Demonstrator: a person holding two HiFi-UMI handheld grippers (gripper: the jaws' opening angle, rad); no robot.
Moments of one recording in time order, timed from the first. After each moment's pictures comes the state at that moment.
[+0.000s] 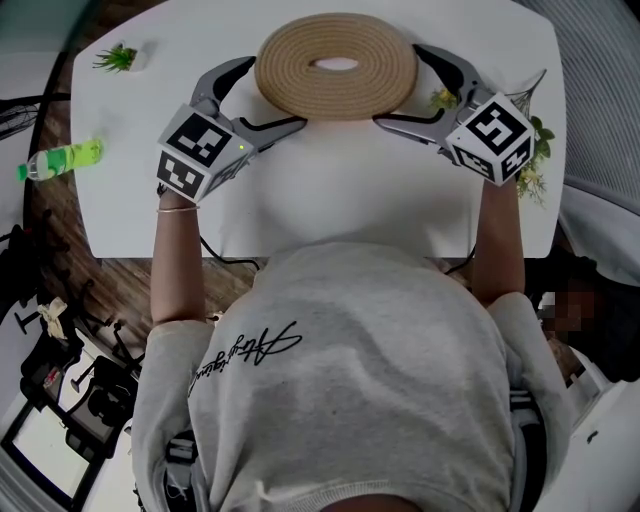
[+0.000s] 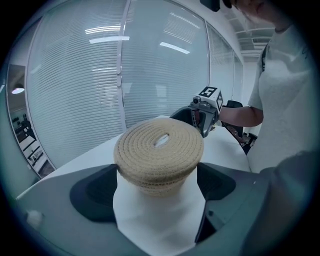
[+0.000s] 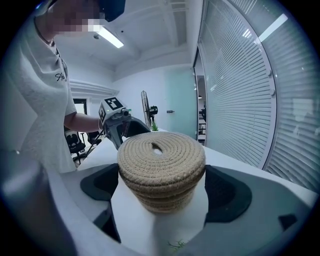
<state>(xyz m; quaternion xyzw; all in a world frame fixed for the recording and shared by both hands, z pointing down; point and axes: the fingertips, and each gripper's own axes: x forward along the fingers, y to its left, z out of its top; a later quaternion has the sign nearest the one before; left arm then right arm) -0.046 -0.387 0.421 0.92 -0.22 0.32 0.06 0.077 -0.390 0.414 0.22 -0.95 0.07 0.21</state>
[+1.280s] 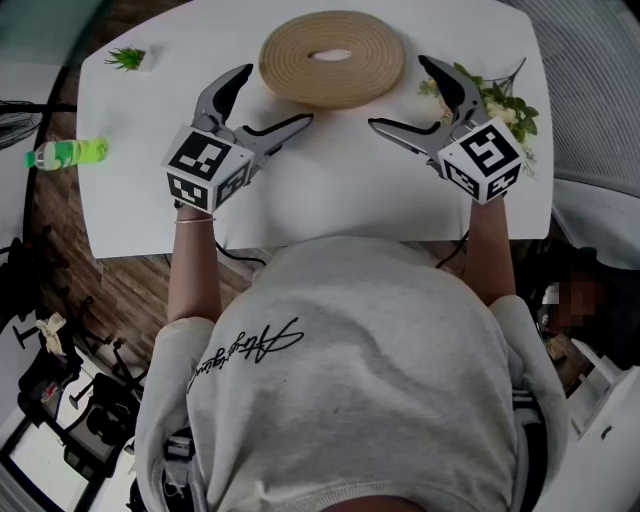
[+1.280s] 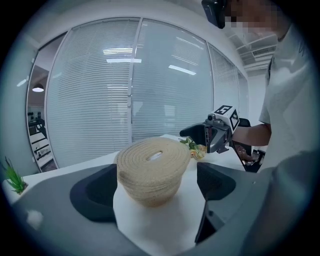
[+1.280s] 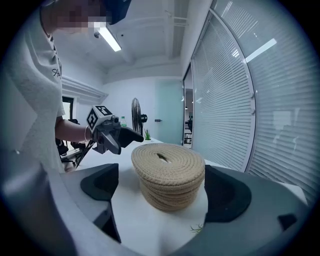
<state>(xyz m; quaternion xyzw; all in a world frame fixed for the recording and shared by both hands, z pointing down) -0.048 -0.357 0.386 0.93 -0.28 0.21 0.06 0.082 -0.346 0.383 0.32 -0.93 0.04 0.17</state>
